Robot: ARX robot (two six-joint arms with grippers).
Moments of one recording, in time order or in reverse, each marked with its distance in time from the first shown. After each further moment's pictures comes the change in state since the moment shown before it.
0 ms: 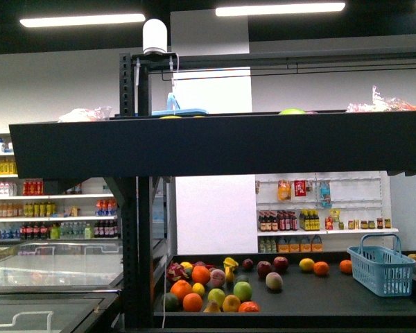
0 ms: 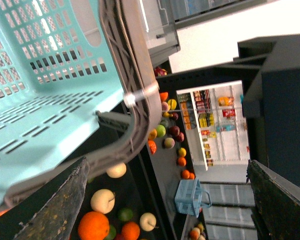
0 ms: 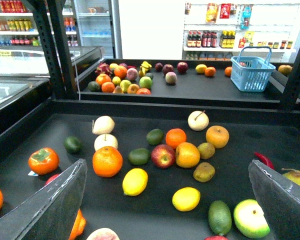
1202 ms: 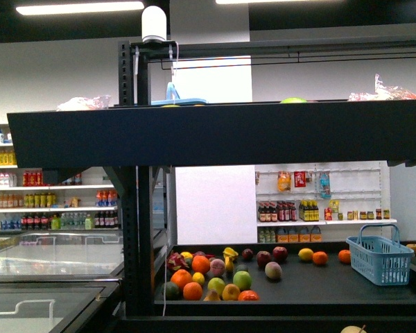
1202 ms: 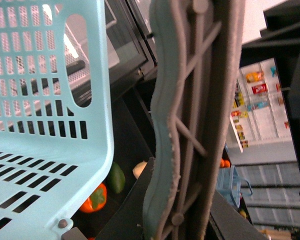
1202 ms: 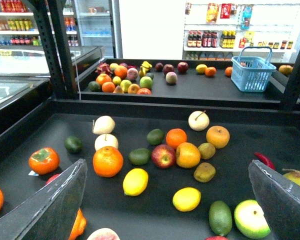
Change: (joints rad) left arm -0.099 0.177 0.166 -0.029 -0.027 0.237; right arm 0.000 0.000 0.000 0.000 0.000 0.000
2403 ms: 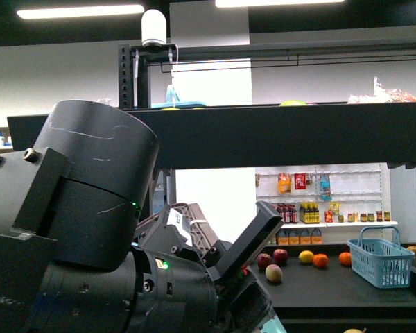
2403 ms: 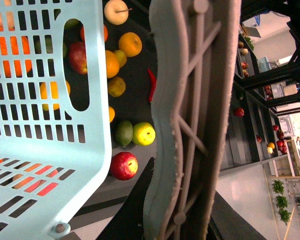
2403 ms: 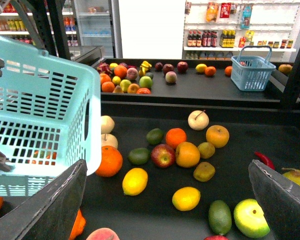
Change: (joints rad) left arm -0.933 0.075 -0.068 0.079 -0.102 0.071; right arm 0.000 0.000 0.000 0.000 0.000 0.000
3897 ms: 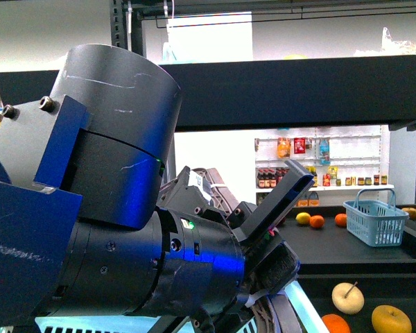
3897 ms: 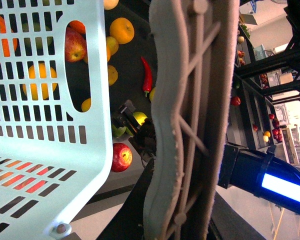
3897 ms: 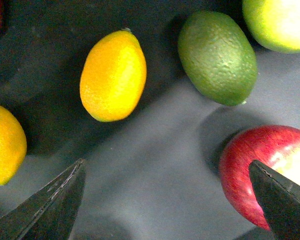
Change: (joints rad) left arm -0.030 0.023 0.005 0.012 0.005 -0.005; right arm -0.119 2.314 1.248 -0.030 0.151 0.634
